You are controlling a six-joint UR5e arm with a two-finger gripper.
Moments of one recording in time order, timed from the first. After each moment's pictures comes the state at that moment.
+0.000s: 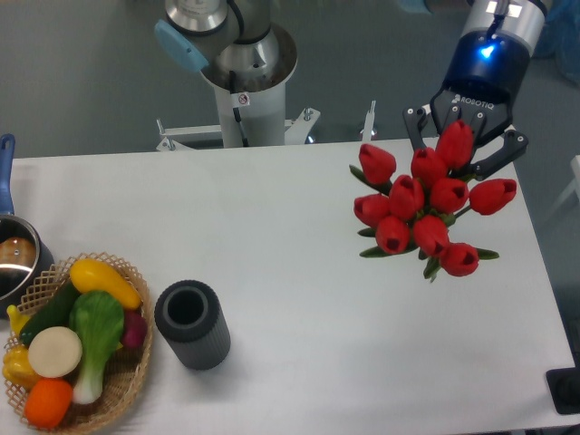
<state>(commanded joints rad) 2.82 -1.72 -1.54 -0.92 0.75 1.15</state>
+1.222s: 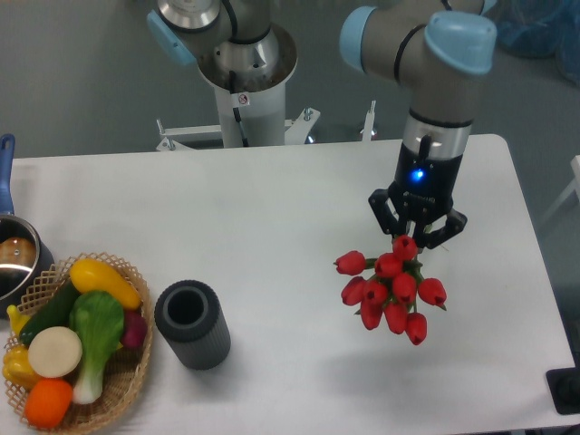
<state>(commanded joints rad) 2.66 -1.84 -1.59 -0.98 1.34 1.17</state>
